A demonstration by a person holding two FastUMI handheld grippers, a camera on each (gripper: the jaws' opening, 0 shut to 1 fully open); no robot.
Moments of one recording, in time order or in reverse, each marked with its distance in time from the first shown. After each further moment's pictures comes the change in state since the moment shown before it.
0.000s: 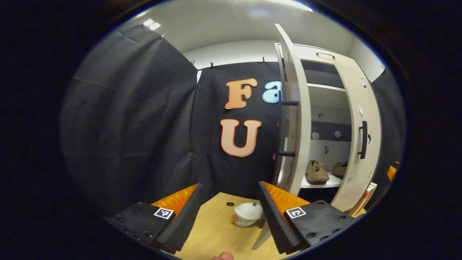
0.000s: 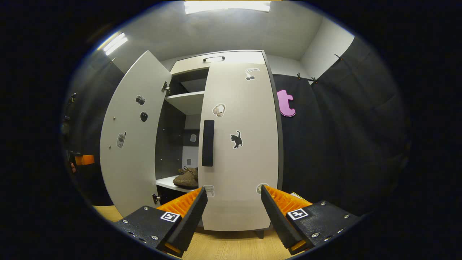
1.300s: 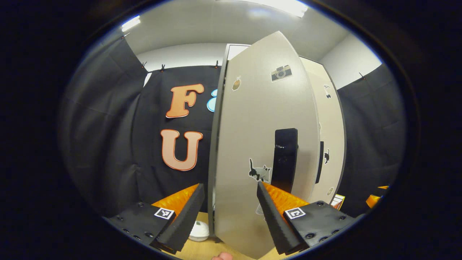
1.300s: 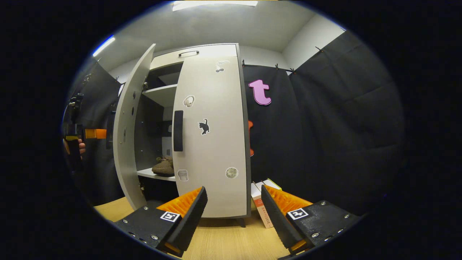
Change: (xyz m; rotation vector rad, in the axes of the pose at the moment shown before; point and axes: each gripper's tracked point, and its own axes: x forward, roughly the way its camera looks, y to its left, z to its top) left arm 0.035 -0.189 0.053 -0.051 -0.036 -0.438; right arm -0.039 -0.078 -0.017 0.033 0.084 -0.152
